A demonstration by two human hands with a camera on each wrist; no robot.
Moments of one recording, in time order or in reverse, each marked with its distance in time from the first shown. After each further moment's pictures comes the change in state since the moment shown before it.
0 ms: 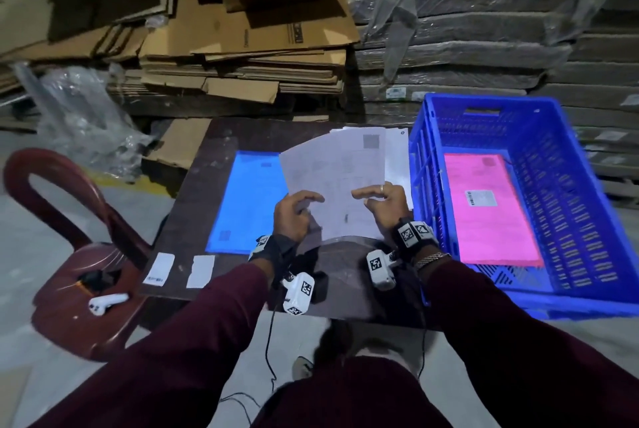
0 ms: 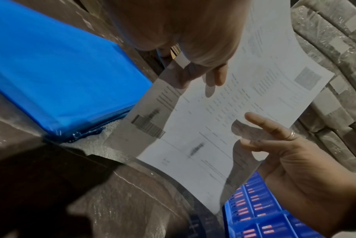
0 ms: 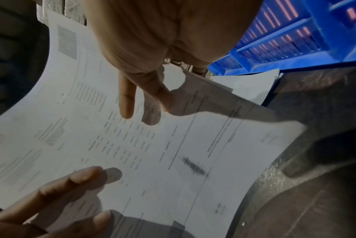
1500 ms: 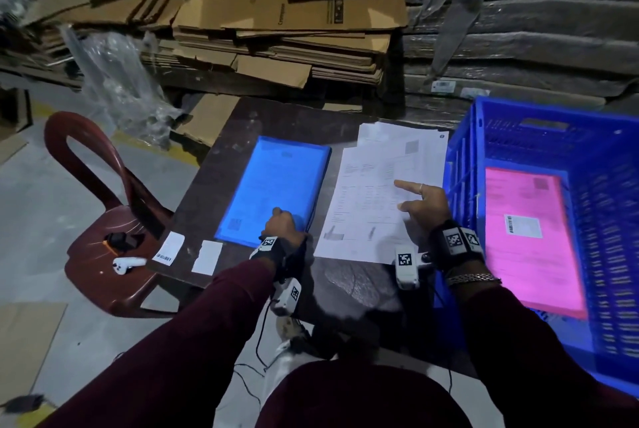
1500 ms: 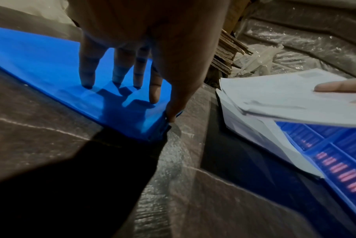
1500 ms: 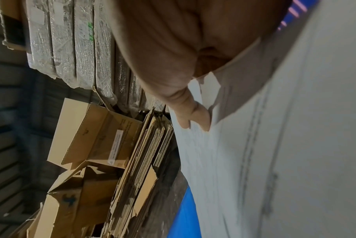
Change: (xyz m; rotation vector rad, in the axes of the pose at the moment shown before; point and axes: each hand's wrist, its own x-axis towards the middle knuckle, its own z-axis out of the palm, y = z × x) left_hand 0.010 -0.056 -0.005 0.707 -0.239 -0.635; right_hand 0.066 0.037 -0.033 0.116 -0.116 0.310
